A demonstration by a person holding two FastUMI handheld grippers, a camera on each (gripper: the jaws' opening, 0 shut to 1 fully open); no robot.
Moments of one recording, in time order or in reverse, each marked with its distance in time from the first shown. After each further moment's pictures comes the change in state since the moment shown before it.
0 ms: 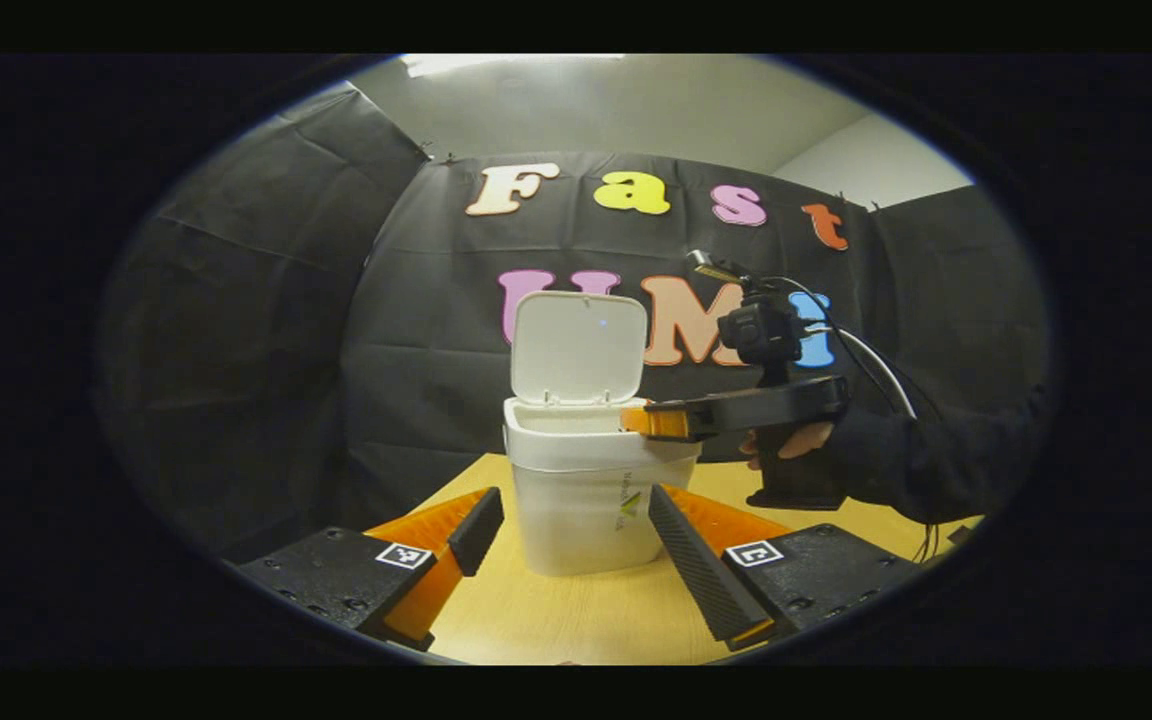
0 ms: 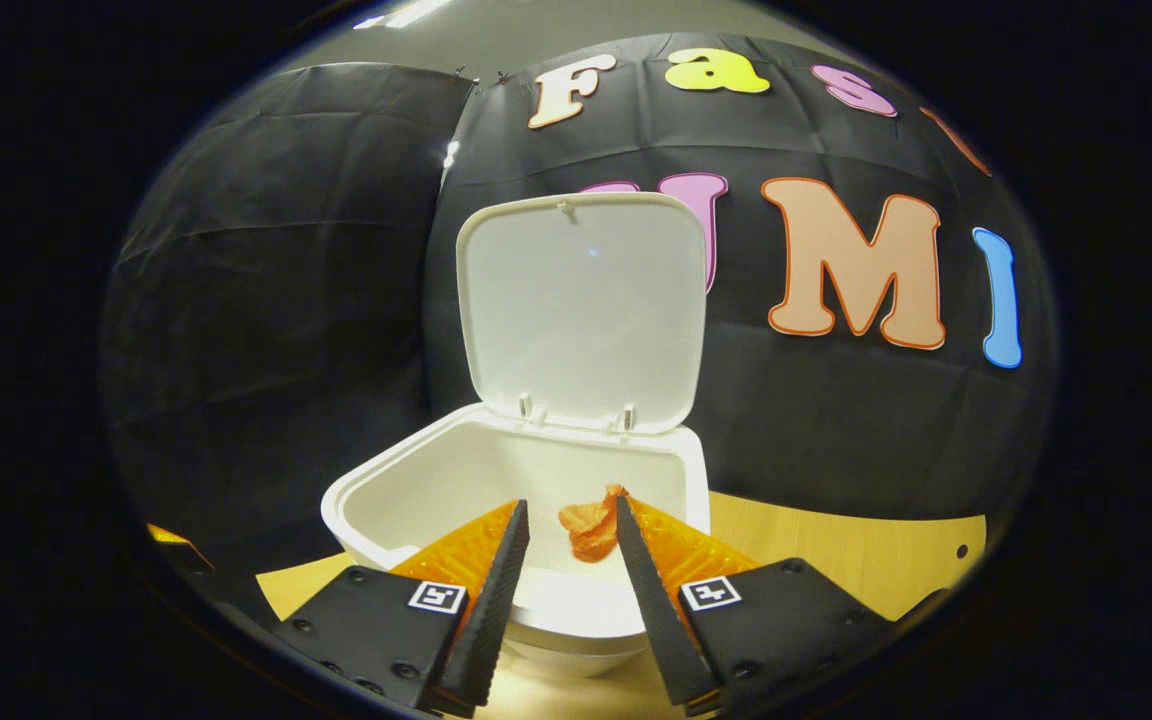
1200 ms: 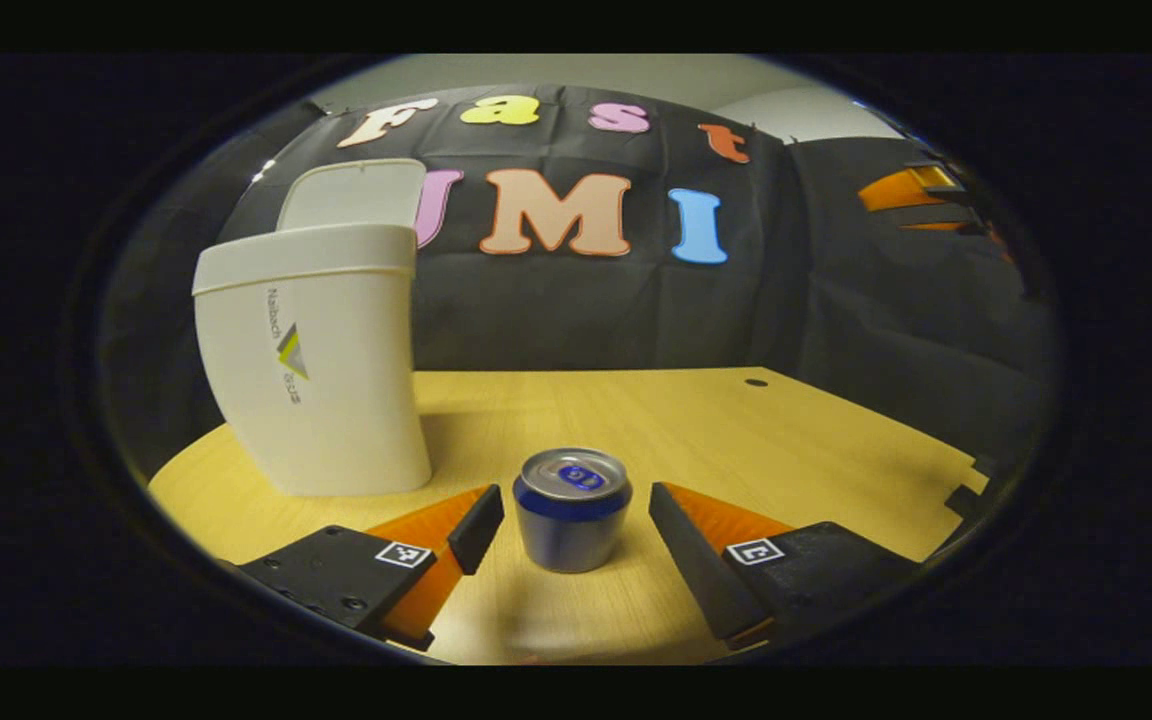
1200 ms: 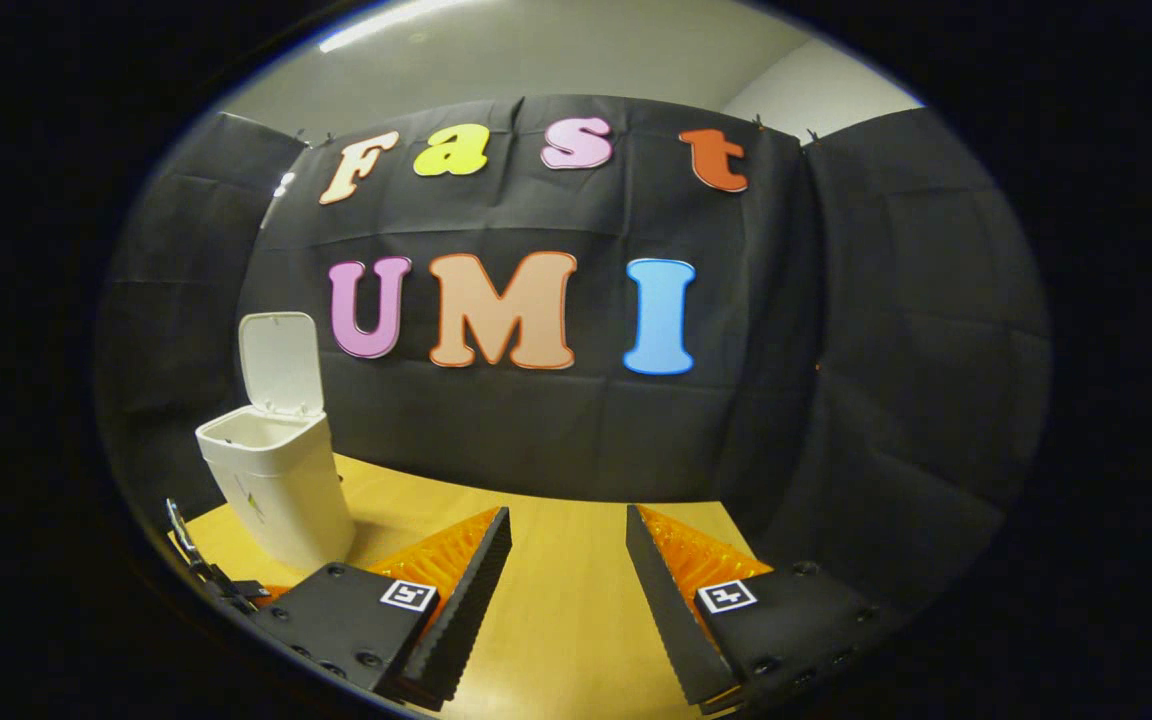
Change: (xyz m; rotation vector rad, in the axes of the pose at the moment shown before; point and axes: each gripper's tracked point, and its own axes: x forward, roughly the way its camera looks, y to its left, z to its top) left arm 0.059 -0.218 -0.201 0.032 0.244 -0.202; right arm -0.375 -0.321 -0.079 0.138 -0.066 -0.582
